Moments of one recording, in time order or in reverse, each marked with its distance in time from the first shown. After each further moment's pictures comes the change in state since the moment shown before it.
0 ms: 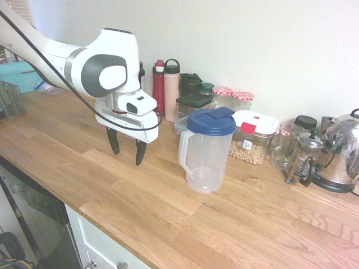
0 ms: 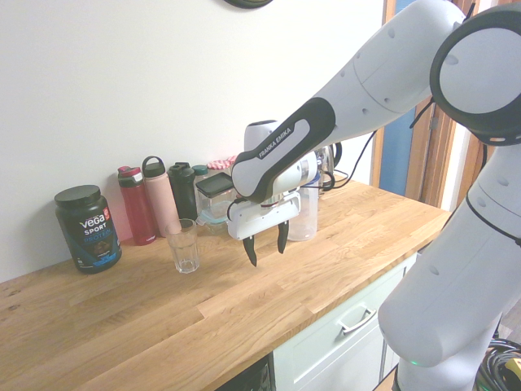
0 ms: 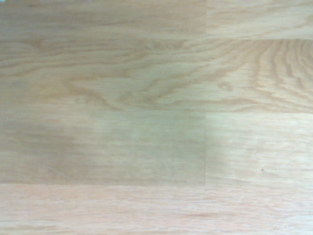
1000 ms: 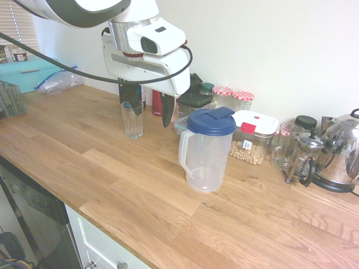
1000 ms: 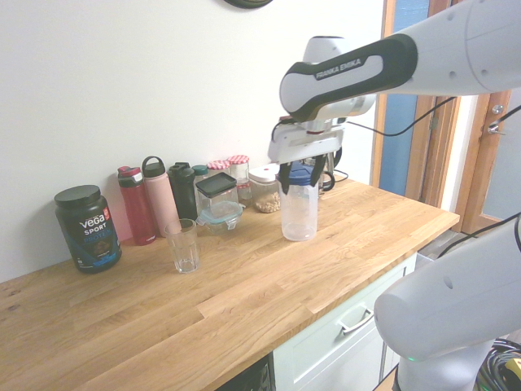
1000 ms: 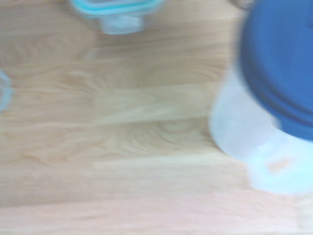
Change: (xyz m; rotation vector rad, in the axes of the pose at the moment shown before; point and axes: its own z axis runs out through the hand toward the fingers) arm 0.042 0.131 -0.165 0.169 0.170 0.094
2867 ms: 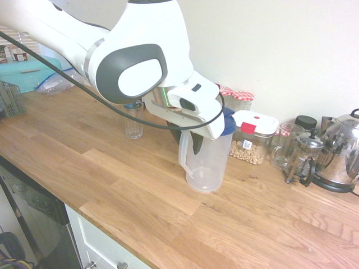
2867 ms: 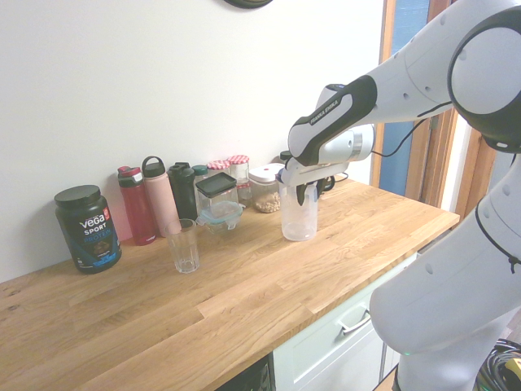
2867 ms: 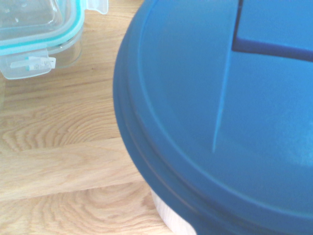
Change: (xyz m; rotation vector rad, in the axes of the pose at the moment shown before) arm 0.051 0.009 0.099 0.056 0.131 0.049
